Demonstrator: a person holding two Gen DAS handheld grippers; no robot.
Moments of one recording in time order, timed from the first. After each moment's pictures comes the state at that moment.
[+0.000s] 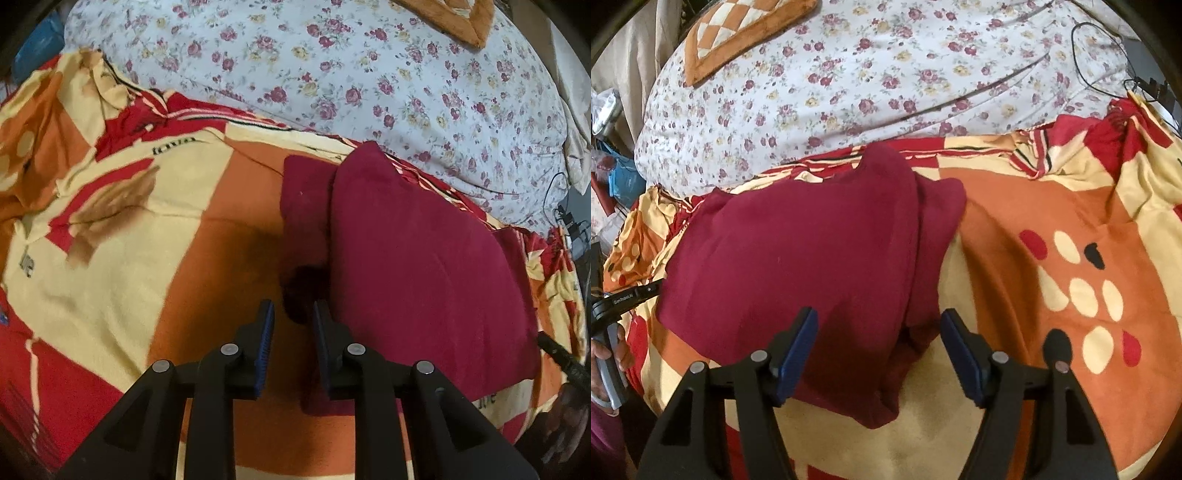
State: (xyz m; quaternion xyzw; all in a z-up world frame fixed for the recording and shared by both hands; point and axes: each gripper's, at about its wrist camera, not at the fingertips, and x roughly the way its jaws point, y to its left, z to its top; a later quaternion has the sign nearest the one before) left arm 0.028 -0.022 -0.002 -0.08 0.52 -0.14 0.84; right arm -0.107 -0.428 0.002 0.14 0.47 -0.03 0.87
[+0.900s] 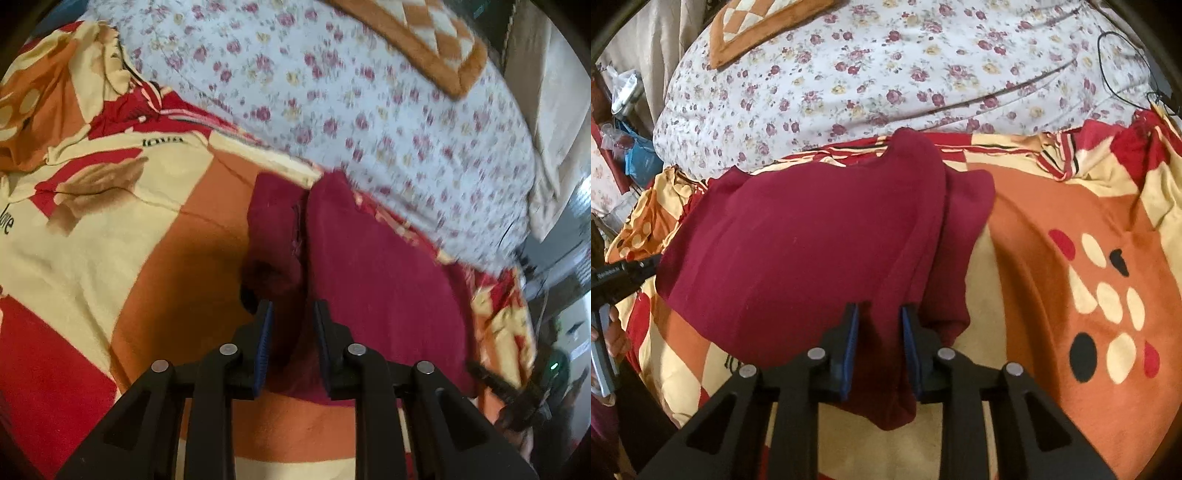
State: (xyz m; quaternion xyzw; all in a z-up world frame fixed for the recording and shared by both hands) left arm 0.003 -0.002 0.014 -0.20 0.46 -0.18 0.84; right arm -0.108 -0.417 -0.013 0.13 0.47 0.02 0.88
